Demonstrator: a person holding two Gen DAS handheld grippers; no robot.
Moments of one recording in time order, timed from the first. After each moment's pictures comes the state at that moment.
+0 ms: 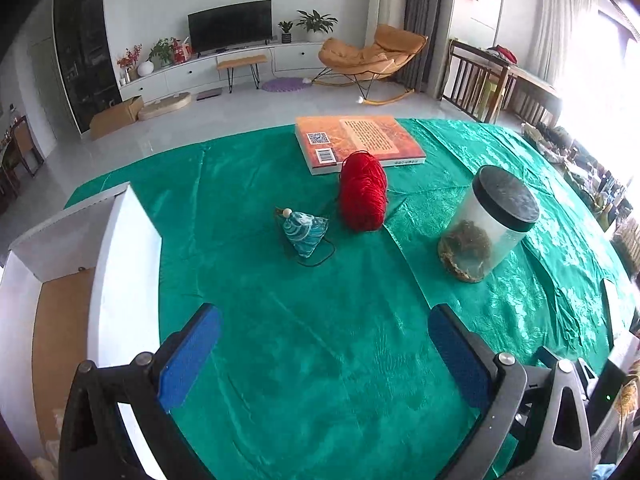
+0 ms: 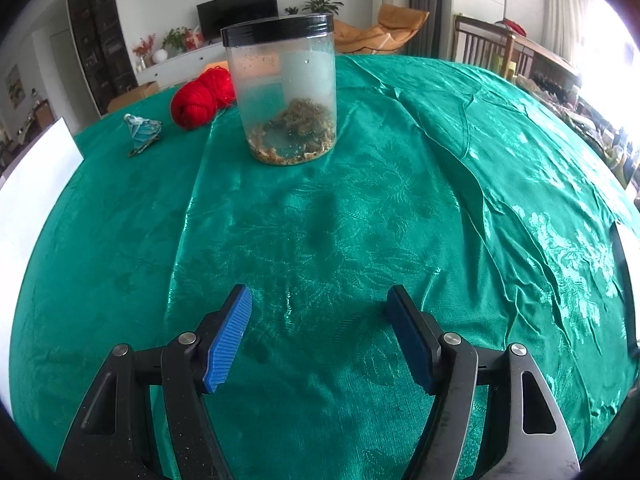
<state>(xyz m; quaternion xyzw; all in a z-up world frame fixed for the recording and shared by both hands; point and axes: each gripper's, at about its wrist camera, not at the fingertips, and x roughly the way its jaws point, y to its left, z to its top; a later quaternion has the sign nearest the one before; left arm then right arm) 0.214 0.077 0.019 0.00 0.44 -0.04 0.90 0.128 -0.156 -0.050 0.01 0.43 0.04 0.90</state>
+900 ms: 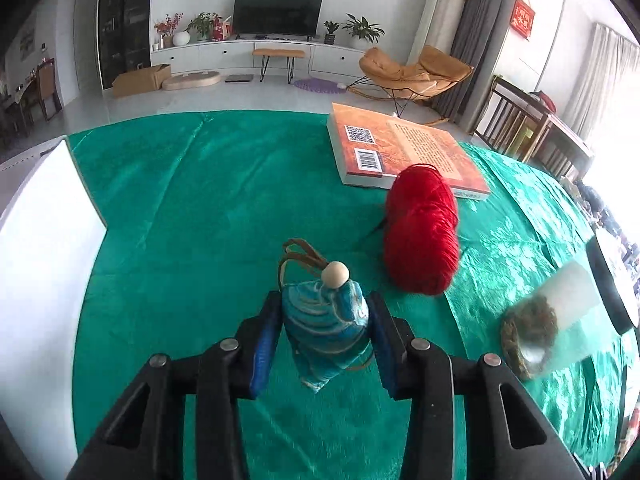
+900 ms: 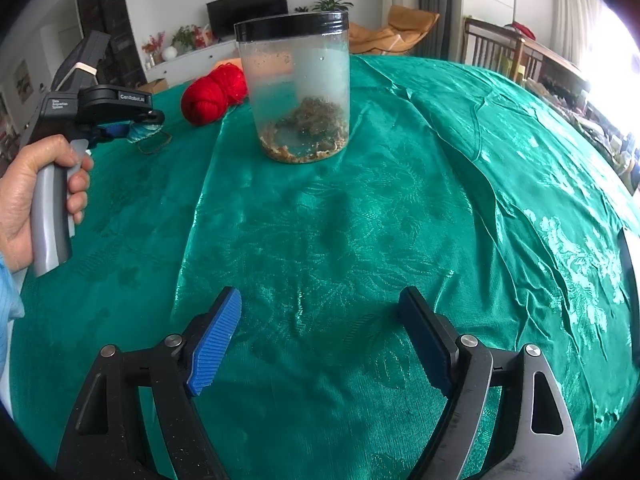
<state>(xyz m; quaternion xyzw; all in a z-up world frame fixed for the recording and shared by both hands) 0.275 0.098 -0.052 -0.10 0.42 0.00 0.90 0.129 -0.152 -0.050 0.00 0.43 0.06 0.90</state>
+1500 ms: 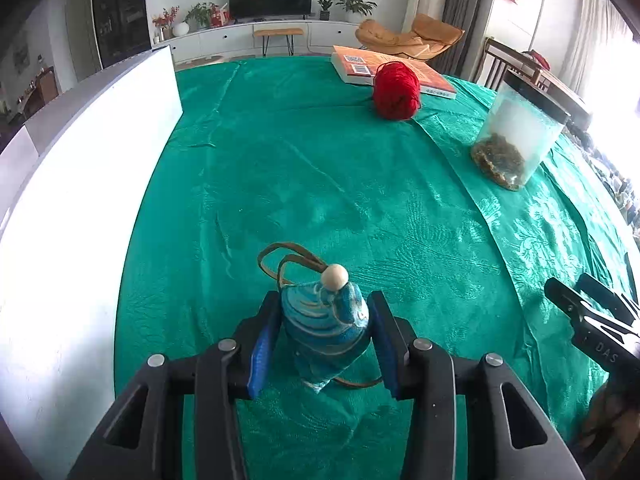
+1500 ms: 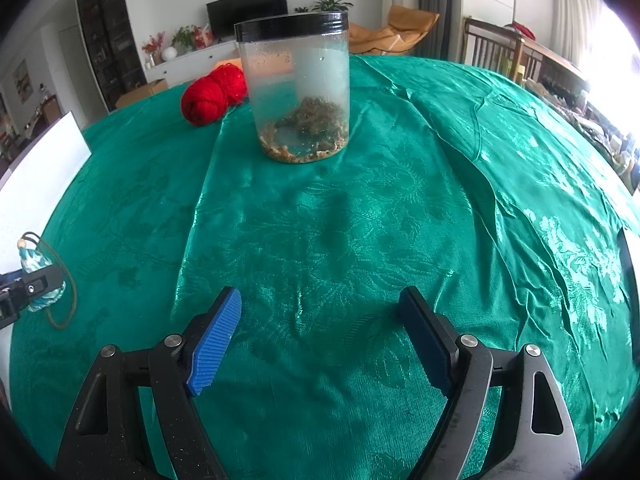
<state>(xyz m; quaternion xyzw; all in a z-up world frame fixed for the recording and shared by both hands) 0.108 0.089 -0.078 -0.05 0.45 0.02 0.89 0.128 -0.153 -0.050 0.00 0.43 0.06 0.90</state>
